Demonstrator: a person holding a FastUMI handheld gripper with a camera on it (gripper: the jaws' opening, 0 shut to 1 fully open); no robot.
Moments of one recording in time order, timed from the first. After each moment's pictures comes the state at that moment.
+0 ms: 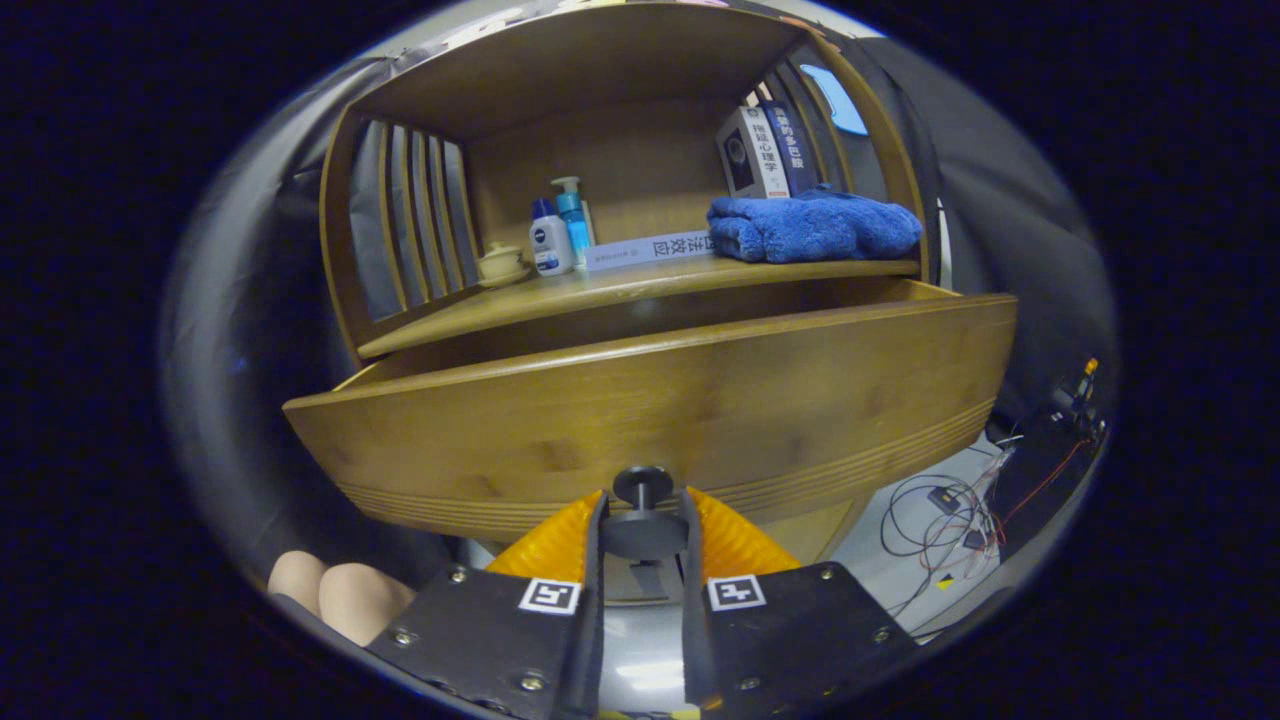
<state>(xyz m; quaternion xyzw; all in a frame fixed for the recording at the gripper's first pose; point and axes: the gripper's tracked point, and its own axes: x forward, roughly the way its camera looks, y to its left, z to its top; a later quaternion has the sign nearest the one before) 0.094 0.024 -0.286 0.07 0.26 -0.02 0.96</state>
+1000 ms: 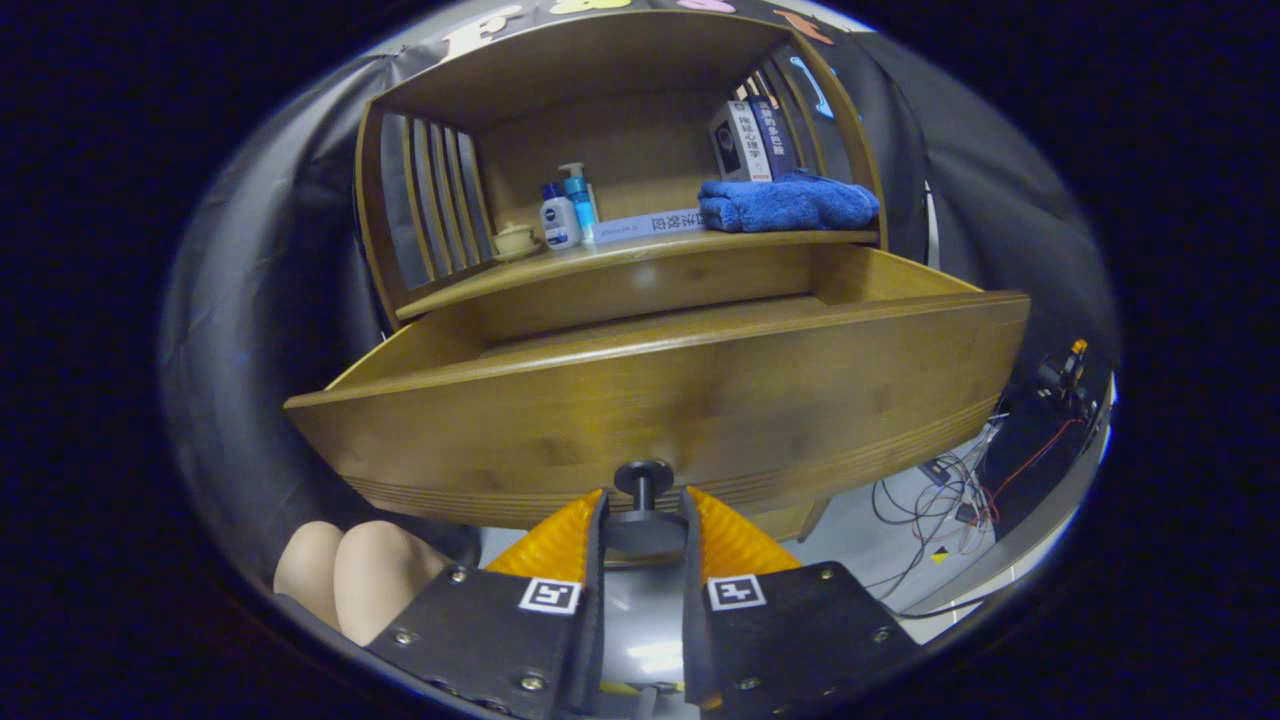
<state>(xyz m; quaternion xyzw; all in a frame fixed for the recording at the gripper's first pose) 0.023 0.028 -0.284 0.06 0.30 -0.02 0.95</state>
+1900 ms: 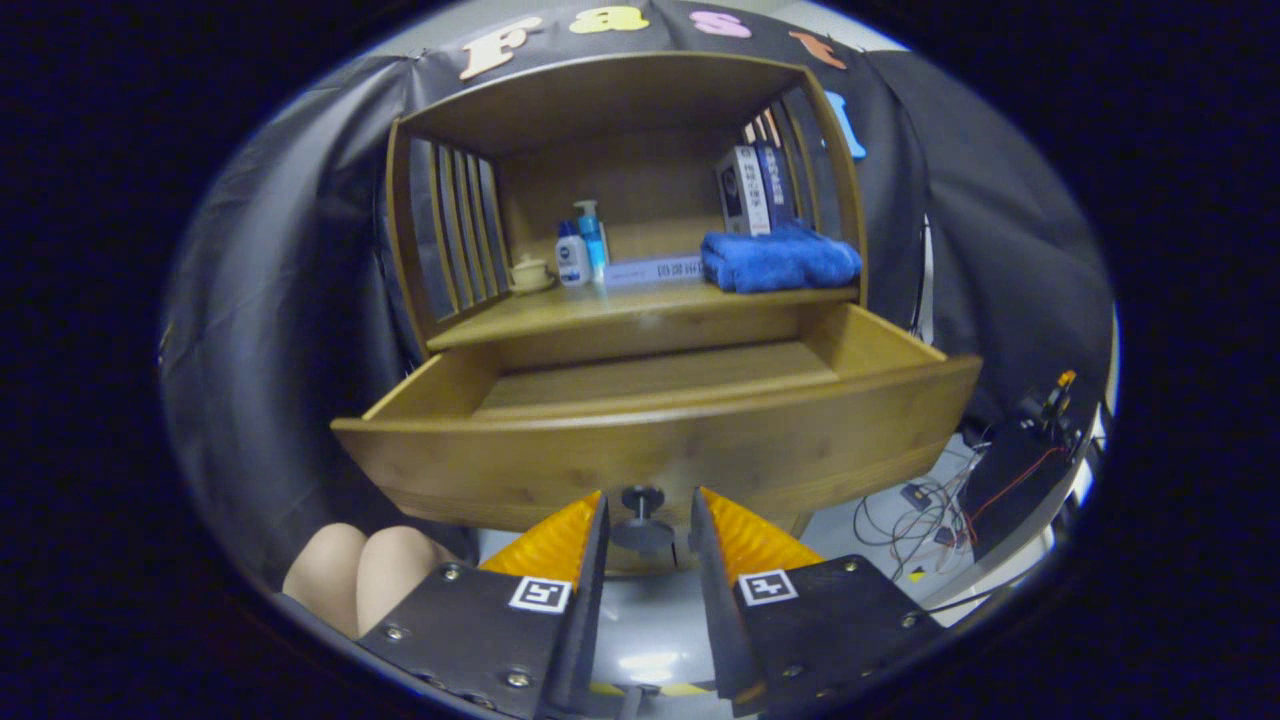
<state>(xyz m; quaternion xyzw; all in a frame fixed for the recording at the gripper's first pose) 0.001 0.022 -0.197 0.05 0.25 -0.02 0.97</state>
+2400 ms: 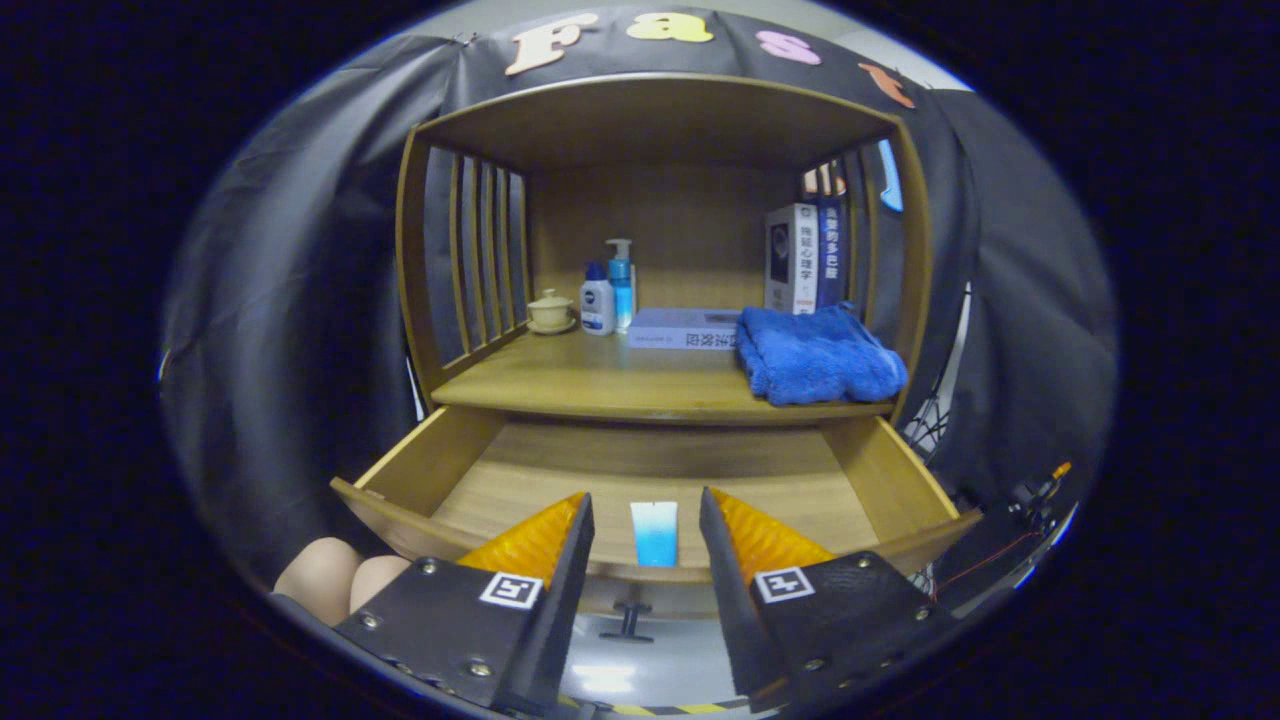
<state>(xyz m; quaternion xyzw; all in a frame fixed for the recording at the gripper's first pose) 0.092 0.025 -0.151 -0.02 0.24 0.02 0.97</state>
